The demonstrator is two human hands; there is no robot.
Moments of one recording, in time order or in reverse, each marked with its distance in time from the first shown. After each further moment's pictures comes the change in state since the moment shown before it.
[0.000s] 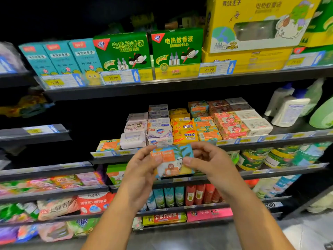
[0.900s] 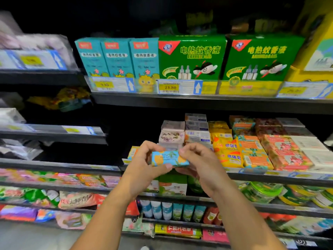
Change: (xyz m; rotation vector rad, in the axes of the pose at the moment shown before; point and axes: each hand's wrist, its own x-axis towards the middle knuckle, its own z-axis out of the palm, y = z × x) left_hand 0.071 0.061 -0.112 0.621 -0.009 0.276; right_hand 0.113 0.002 0.127 0.176 -0.151 0.148
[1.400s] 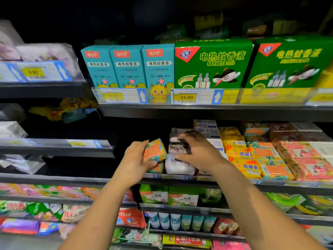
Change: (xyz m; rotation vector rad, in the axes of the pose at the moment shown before) left_hand 0.079 -0.048 -0.073 0.740 0.056 0.048; right_hand 0.117 0.000 0.002 -1.274 -0.093 -0.291
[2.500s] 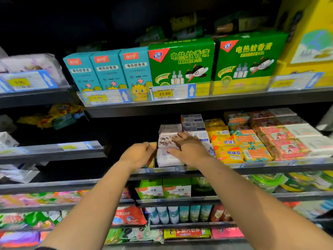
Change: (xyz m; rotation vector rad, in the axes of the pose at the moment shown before) left_hand 0.034 0.019 0.024 0.281 -0.256 -0.106; right_hand -0.003 0.026 0.028 -0.136 -0.062 0.062
